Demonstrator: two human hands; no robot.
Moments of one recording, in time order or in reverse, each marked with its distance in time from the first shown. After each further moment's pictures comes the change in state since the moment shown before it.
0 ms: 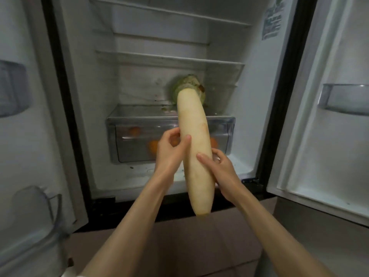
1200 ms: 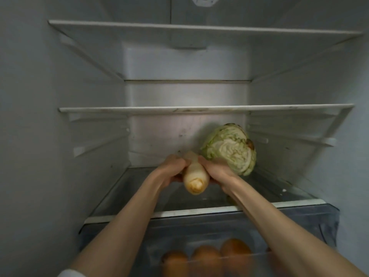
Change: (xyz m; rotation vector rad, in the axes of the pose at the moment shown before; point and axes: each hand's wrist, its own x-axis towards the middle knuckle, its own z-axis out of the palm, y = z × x) left_hand 0.363 -0.050 -0.026 0.320 -0.116 -0.278; right_hand 0.374 -0.035 0.083 -0.215 0.051 -0.039
